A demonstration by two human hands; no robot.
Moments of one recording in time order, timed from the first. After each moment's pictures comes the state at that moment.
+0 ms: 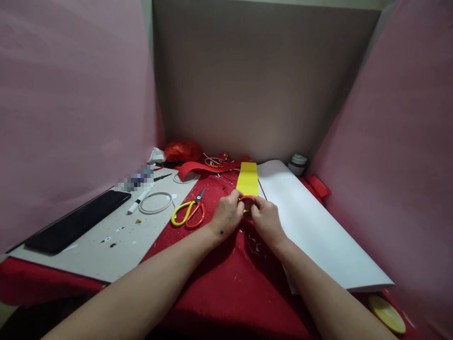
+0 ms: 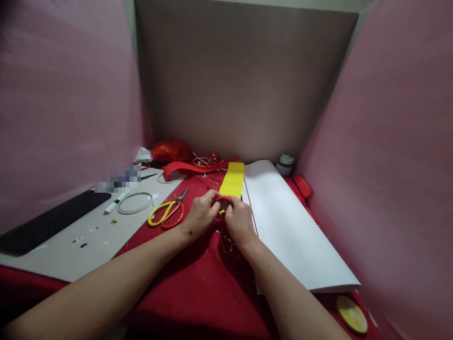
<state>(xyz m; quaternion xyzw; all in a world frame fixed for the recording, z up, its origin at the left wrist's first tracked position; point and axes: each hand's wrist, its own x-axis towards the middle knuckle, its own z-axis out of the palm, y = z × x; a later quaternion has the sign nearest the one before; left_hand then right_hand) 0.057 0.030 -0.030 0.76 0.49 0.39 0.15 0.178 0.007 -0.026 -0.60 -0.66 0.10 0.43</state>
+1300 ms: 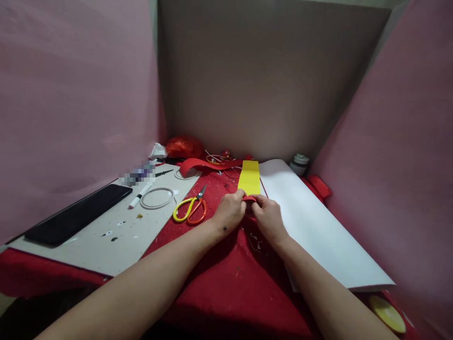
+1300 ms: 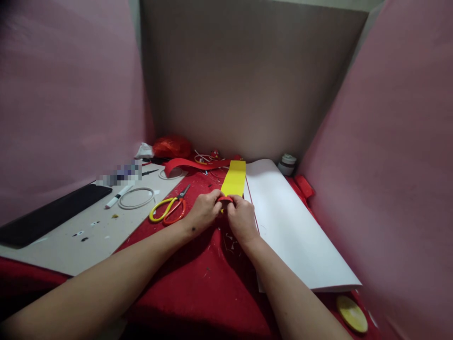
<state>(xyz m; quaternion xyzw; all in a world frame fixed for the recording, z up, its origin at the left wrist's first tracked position) 0.055 0.035 -0.031 0.79 0.50 0.34 0.13 0.180 0.009 -0.032 -0.59 -0.65 0.15 0.46</state>
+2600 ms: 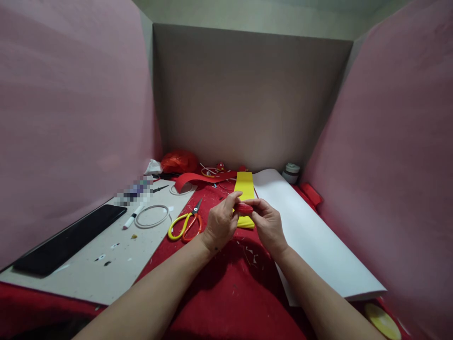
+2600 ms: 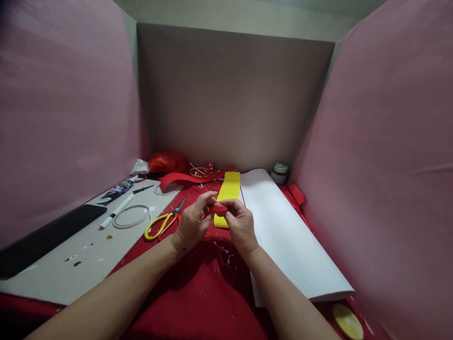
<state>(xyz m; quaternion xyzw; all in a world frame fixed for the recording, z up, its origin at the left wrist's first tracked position) 0.044 0.031 -0.026 0.79 0.32 0.53 -0.03 0.180 0.010 -0.025 -0.34 -0.56 0.36 0.66</state>
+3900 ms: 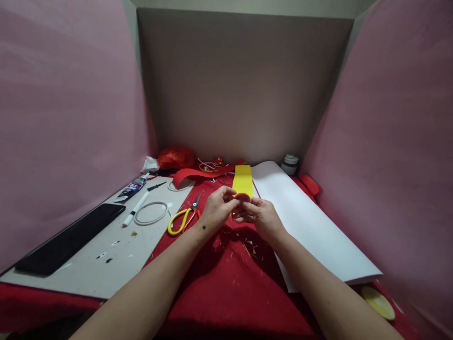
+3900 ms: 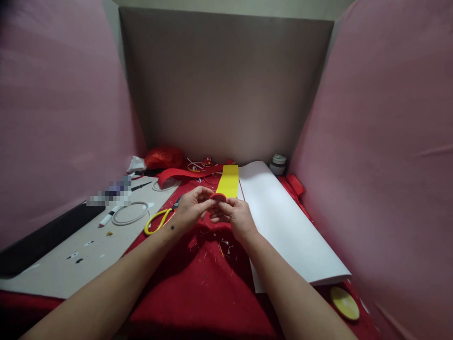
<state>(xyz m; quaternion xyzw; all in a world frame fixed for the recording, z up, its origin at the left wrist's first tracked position) 0.043 0.039 -0.009 0.66 0.39 0.49 0.41 0.183 0.010 -0.021 -0.35 -0.45 0.59 0.57</state>
